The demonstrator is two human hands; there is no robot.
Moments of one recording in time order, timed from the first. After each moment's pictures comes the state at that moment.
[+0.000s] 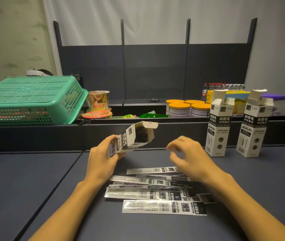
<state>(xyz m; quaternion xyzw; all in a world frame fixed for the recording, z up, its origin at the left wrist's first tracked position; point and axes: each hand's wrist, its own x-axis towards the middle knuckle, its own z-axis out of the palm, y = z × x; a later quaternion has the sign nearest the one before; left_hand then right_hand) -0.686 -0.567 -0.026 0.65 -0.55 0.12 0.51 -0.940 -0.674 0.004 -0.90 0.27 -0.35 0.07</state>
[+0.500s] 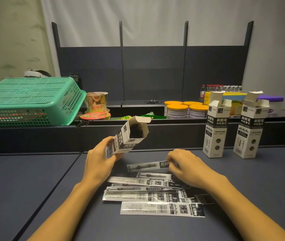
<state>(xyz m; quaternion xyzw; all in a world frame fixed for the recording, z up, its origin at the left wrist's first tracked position) -0.684 -0.567 -0.026 0.65 -0.55 0.09 0.51 -0.940 -0.671 -0.001 -0.93 0.32 -0.17 0.04</state>
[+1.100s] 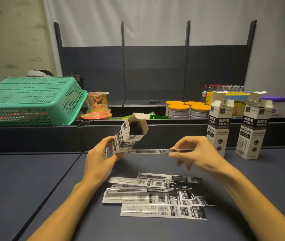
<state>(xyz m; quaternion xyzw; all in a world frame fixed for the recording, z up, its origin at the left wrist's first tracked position) -0.682 -0.569 -0.026 0.66 -0.54 0.09 0.52 -0.957 -0.660 0.033 -0.79 0.27 -0.36 0.42</state>
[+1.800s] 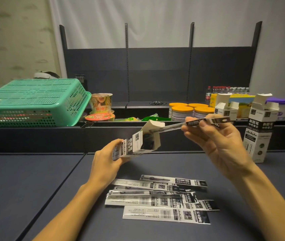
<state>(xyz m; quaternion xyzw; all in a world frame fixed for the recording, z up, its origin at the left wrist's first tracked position) -0.690 -0.568 -0.027 0.65 -0.56 0.10 0.51 -0.972 -0.647 0.062 -0.55 0.04 -0.53 0.65</state>
